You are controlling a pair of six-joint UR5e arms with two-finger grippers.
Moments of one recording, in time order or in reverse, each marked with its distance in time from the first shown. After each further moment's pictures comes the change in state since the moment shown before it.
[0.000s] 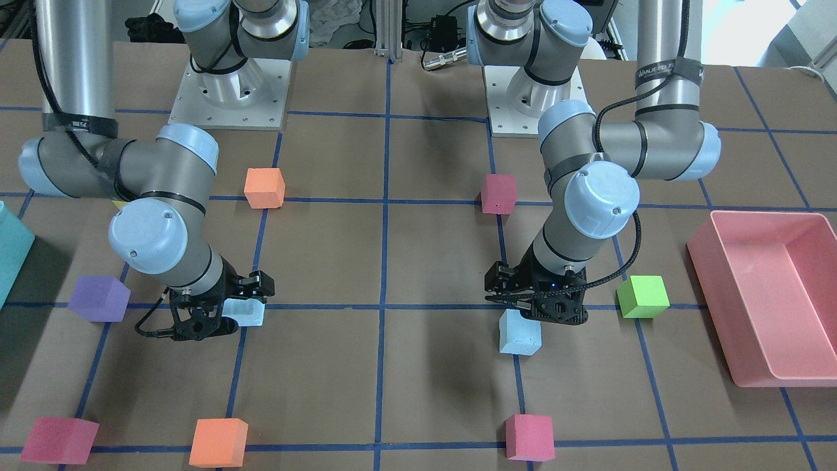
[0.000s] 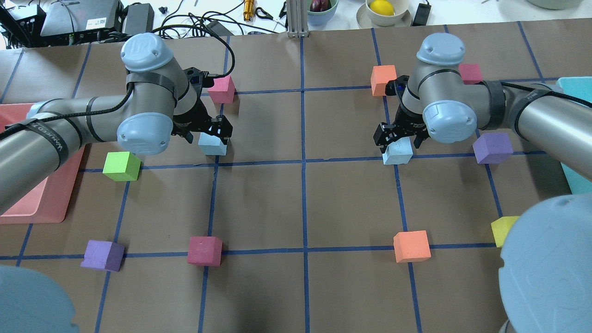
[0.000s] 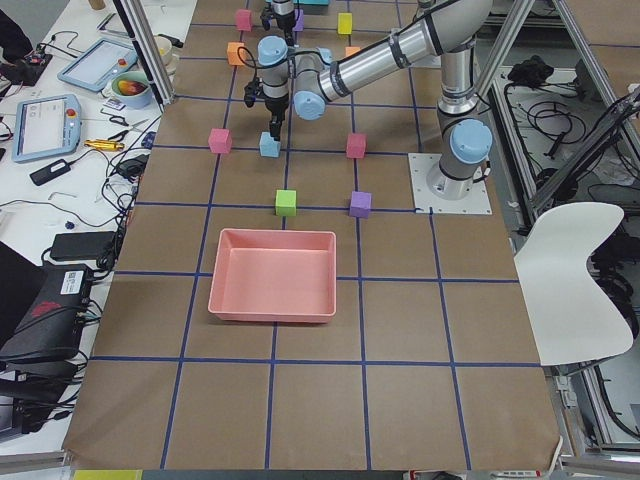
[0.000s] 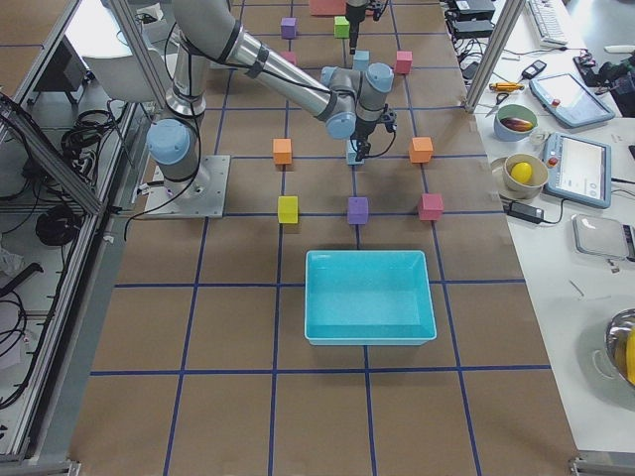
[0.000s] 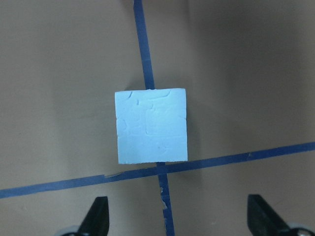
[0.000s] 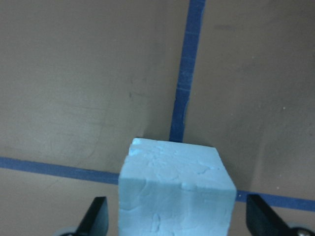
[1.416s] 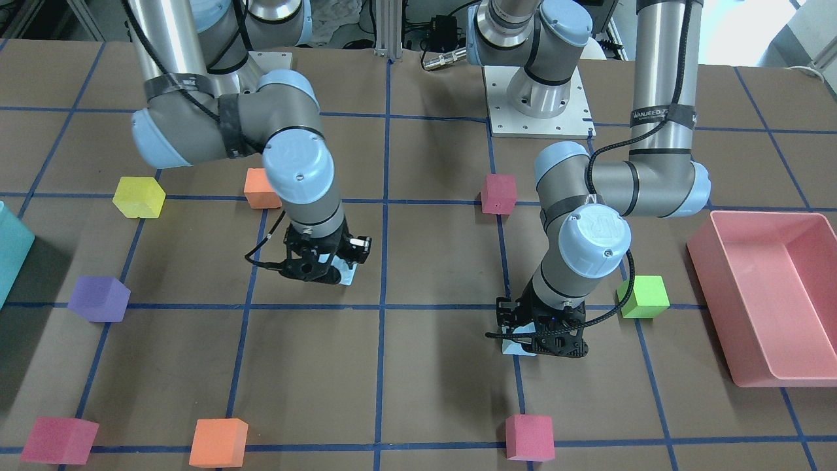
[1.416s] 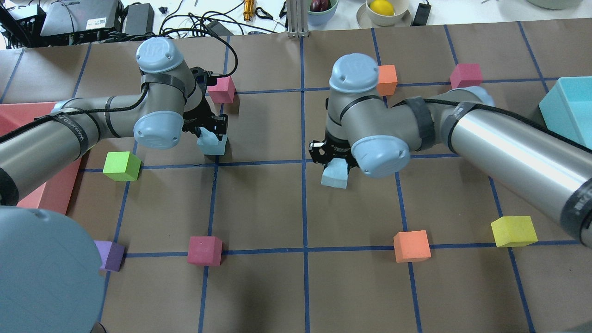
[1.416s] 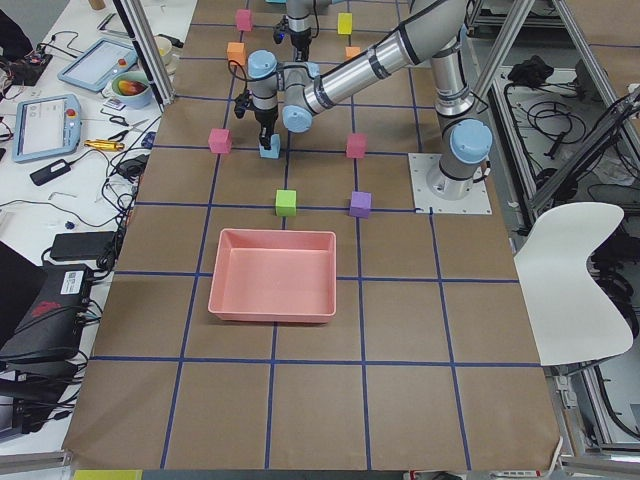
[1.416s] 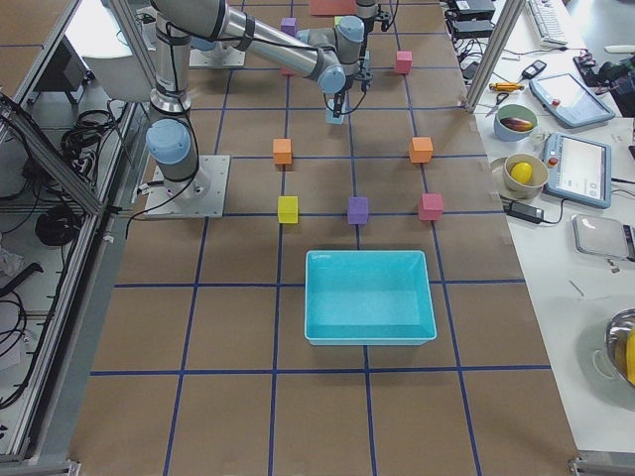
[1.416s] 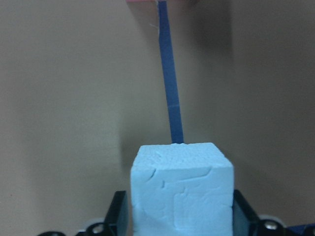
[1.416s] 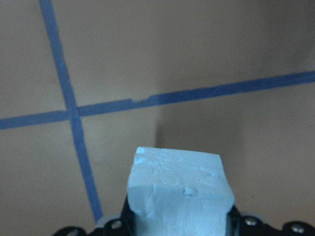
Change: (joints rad) left arm 0.003 -0.100 0.056 0.073 0.036 0.009; right arm 0.352 -0.082 0.035 0.013 0.023 0.640
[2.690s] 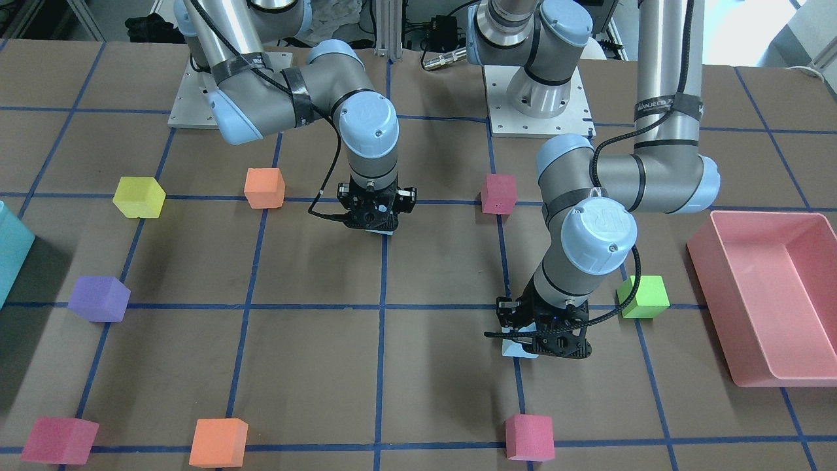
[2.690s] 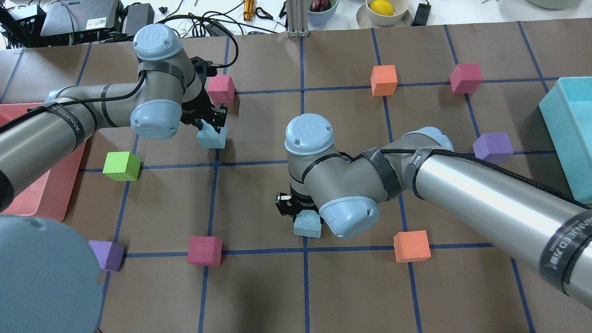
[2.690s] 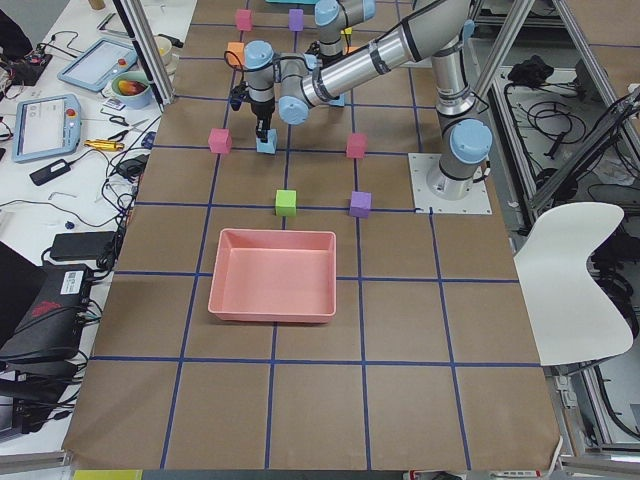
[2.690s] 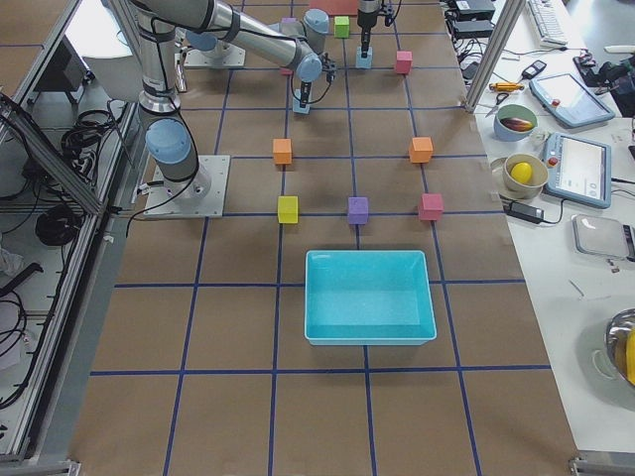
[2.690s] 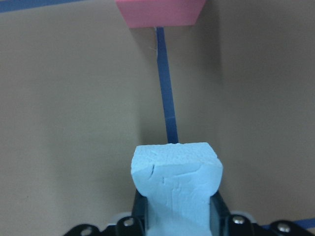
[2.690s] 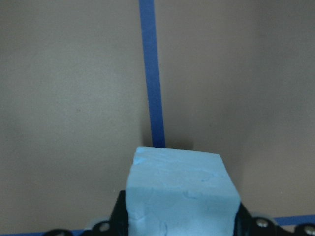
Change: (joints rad) left arm -0.012 0.017 0.046 -0.057 0.002 -0.005; right arm 0.141 -0.041 0.115 -0.017 0.037 0.065
